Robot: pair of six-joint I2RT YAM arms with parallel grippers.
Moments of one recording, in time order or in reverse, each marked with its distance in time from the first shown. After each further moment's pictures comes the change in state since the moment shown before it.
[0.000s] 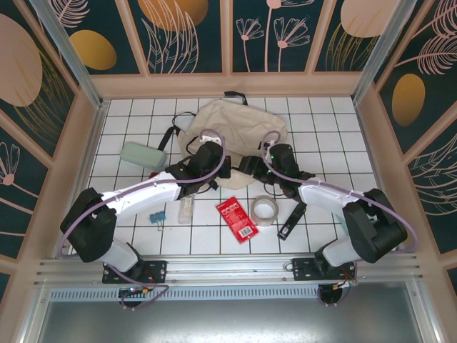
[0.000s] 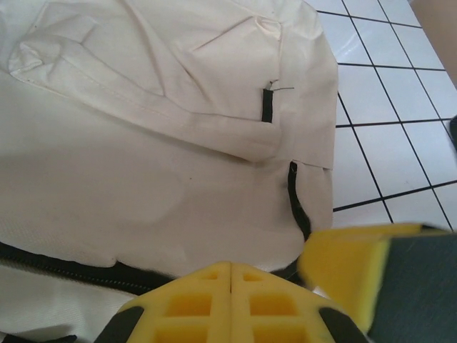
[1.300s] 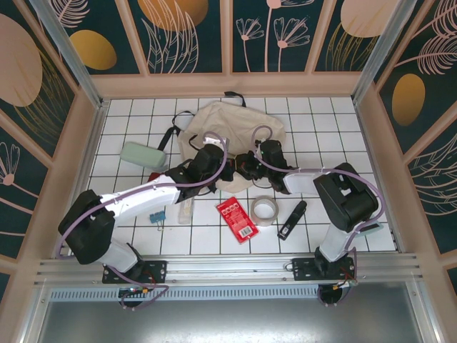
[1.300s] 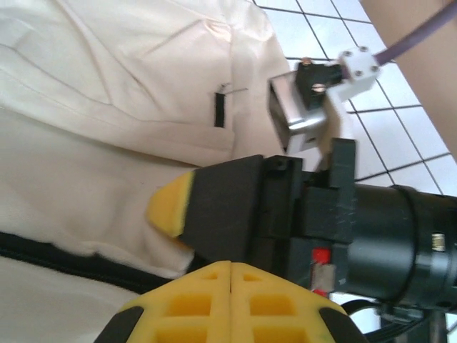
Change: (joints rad) left arm -0.023 -0.027 -0.036 0.068 0.033 0.019; right arm -0.032 0.279 0.093 0.248 -0.096 0.205
